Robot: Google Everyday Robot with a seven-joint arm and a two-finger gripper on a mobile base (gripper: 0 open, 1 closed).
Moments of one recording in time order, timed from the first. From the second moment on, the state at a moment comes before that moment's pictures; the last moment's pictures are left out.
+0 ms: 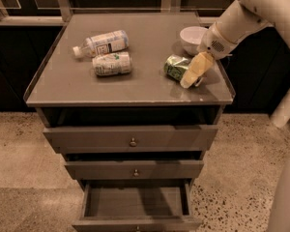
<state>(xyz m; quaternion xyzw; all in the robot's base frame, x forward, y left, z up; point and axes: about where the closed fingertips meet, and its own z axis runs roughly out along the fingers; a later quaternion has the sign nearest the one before) 0.659 -0.168 0.866 -0.51 0.82 0.12 0.24</state>
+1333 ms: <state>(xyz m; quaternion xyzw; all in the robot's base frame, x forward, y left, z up) 0.667 -0.159 0.836 -0.48 0.84 0.13 0.22</state>
